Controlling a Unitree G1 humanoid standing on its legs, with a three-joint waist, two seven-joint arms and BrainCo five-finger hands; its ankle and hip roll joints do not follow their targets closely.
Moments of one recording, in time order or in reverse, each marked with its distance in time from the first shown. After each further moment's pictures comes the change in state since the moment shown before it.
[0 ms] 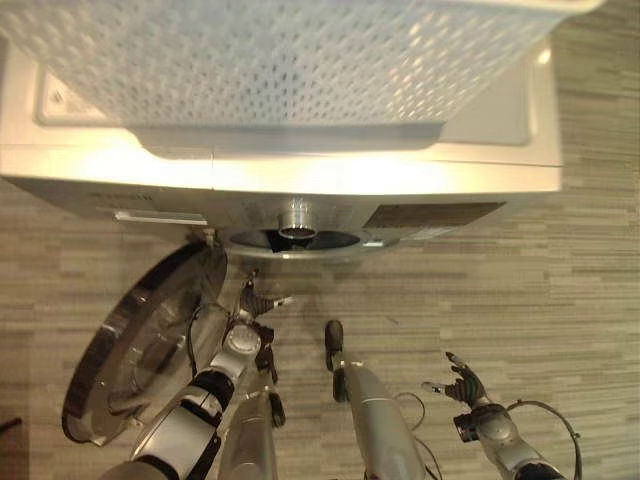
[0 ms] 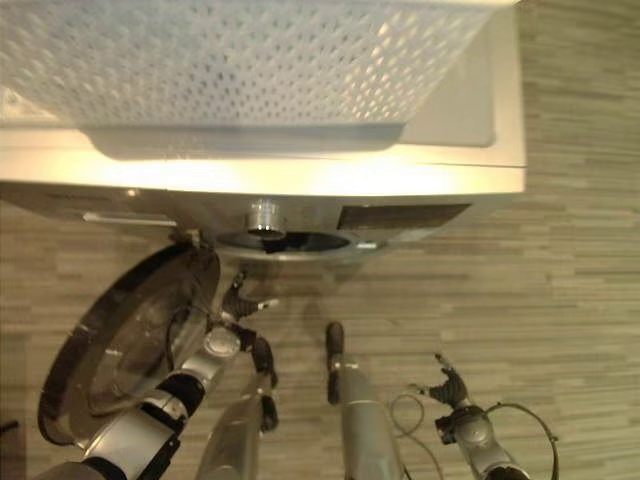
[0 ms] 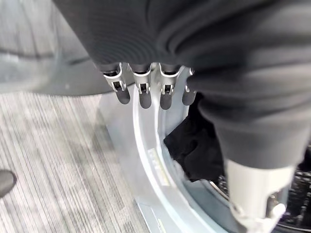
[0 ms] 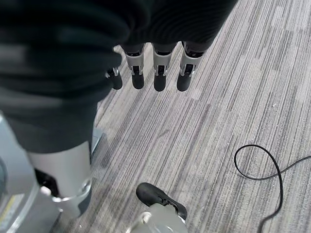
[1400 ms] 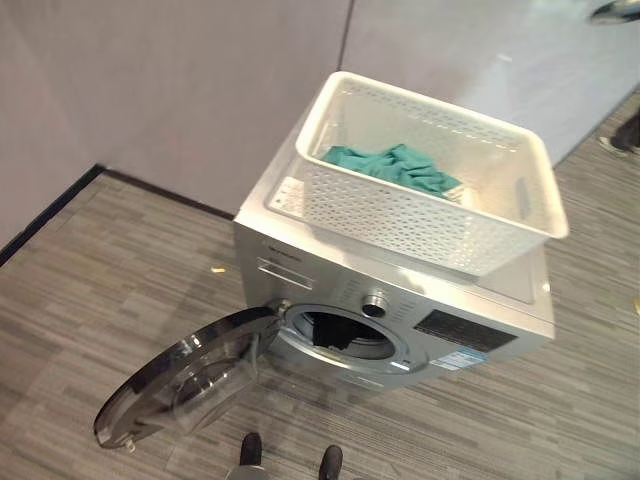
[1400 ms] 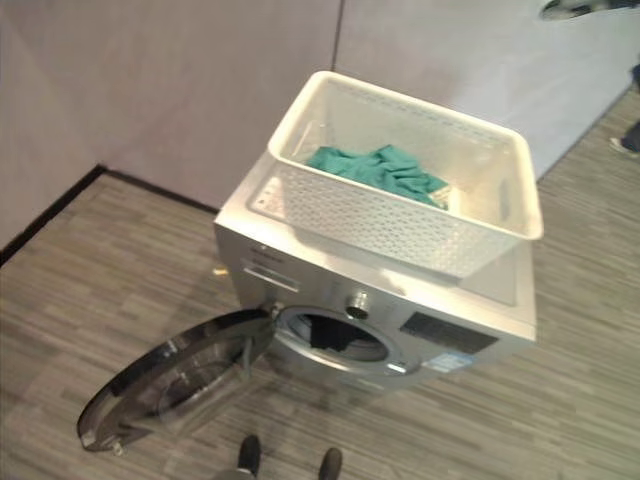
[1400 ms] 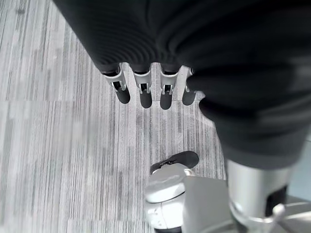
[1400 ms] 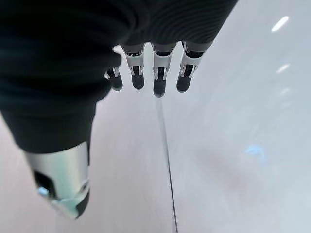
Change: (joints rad) left arm 0.503 0.114 0.308 0.371 0.235 0.080 -0.349; right arm -1.468 -0.948 0.685 -0.571 -0.046 -0.007 0.165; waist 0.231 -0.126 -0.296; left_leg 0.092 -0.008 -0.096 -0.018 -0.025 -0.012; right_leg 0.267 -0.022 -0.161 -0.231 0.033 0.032
